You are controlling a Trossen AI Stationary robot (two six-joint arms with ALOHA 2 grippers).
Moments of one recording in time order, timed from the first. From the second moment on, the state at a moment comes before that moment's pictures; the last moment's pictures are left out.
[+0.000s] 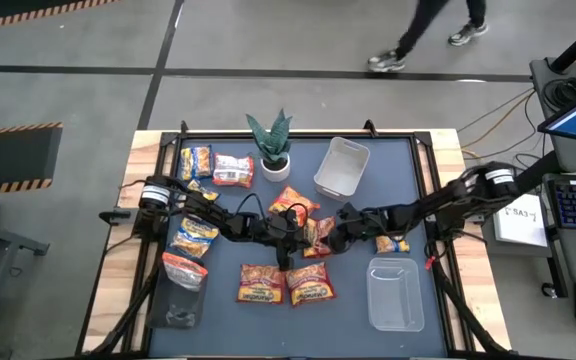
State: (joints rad) left arm -0.10 2.04 0.88 0.60 -0.02 -0.09; right arm 0.10 1.56 0.49 0.35 0.10 1.01
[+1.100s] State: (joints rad) left arm -0.10 2.03 0.87 0.63 -0.02 -0.09; right arm 0.10 1.65 0.50 0.51 0.07 0.99
